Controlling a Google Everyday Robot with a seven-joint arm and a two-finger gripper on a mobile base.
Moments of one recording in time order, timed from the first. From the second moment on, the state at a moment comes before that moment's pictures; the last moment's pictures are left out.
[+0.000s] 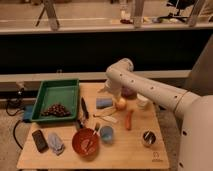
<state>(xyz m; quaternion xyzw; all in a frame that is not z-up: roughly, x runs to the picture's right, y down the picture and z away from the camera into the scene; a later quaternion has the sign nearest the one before) 0.023 0.043 0.854 -0.15 -0.22 -0.50 0.82</state>
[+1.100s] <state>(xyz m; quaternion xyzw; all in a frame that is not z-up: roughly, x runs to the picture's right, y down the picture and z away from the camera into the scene) 0.015 0.072 0.888 -0.18 -0.25 -0.50 0.81</state>
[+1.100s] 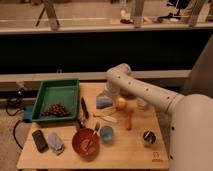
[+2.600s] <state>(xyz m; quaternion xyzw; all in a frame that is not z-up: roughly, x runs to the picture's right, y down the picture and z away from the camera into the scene) -0.006 0.076 0.910 -0.19 -0.25 -0.51 0.80</state>
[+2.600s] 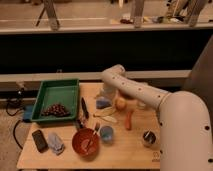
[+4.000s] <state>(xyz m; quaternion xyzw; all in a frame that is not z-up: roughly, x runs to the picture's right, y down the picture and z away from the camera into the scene) -0.002 0.069 0.947 -0.15 -0.27 -0.59 0.75</state>
